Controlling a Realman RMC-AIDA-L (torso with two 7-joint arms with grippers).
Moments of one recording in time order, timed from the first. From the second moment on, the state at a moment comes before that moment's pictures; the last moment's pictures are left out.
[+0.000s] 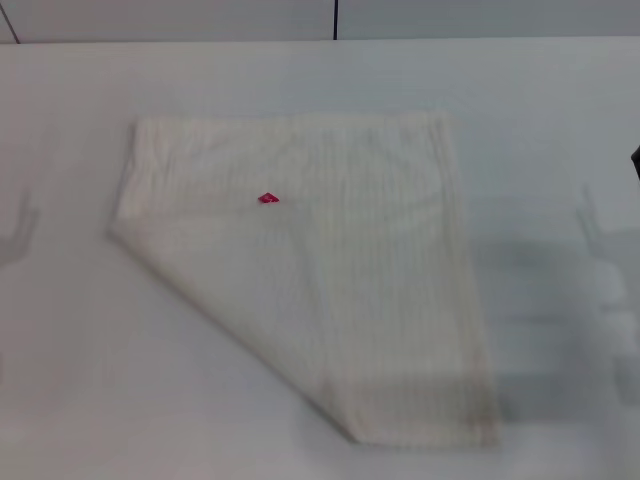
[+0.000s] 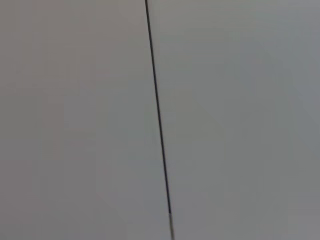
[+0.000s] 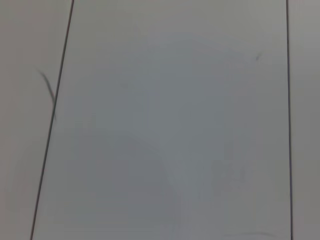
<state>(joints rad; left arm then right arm) -0.19 -2.08 -1.39 -0.22 2.80 1.38 -0.05 0.12 2.09 -2.41 -0.42 -2.21 1.46 2.95</state>
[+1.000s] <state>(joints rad) -0.03 -2.04 -1.27 -1.03 2.89 0.51 0.07 0.08 2.04 -1.91 -1.32 -2.22 -0.02 2.63</state>
